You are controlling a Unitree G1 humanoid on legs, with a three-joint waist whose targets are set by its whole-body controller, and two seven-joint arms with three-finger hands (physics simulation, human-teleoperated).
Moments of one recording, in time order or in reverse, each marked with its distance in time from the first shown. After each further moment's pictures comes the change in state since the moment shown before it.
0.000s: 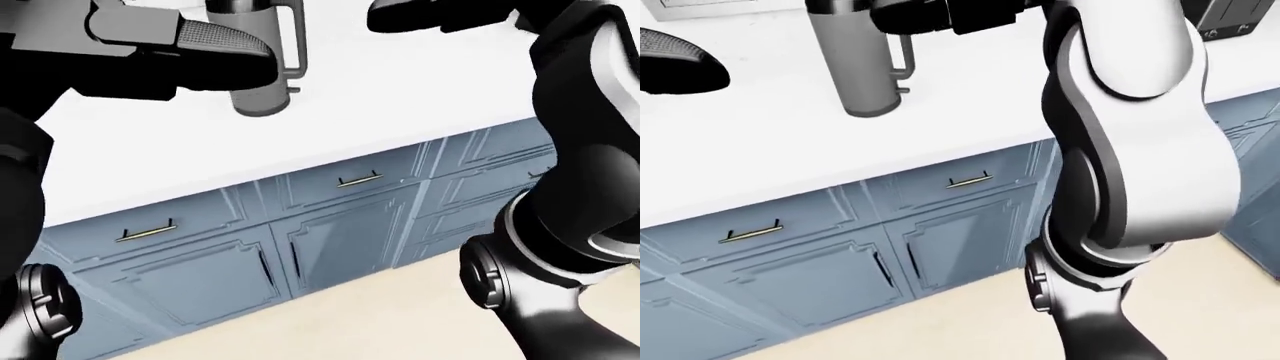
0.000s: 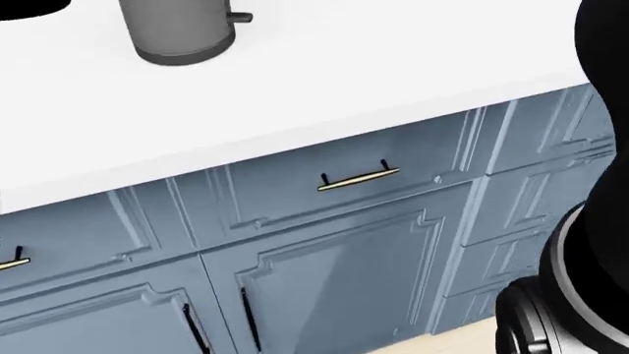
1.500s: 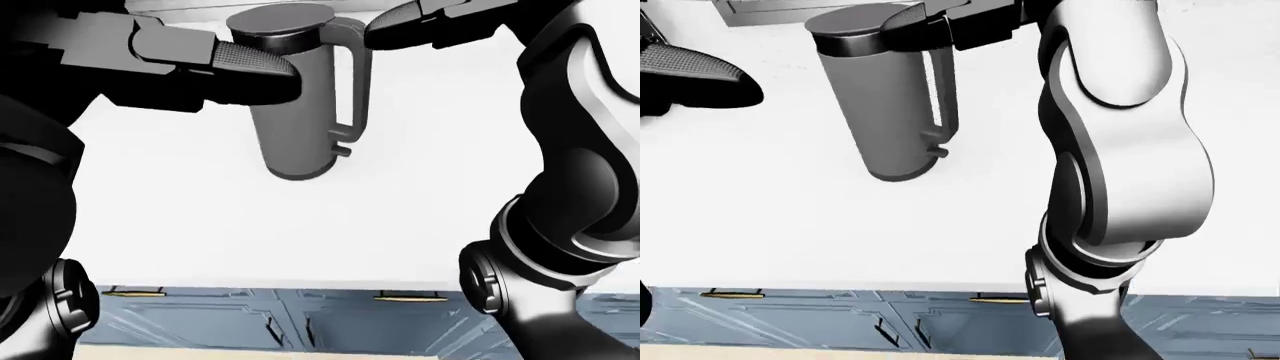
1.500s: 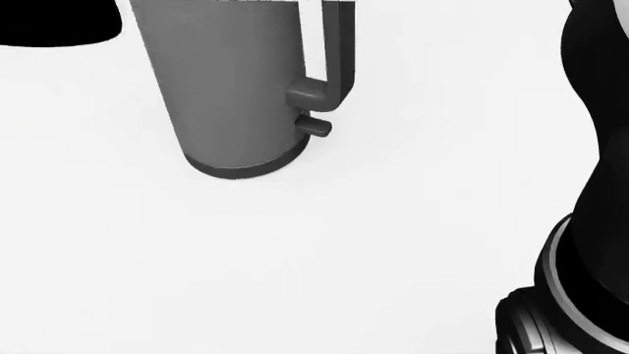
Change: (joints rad) left arm -0.014 -0.060 -0.021 -0.011 0.030 0.045 -0.012; right arm 0.036 0.003 0.014 0.013 -0.037 -0.017 0.037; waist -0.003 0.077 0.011
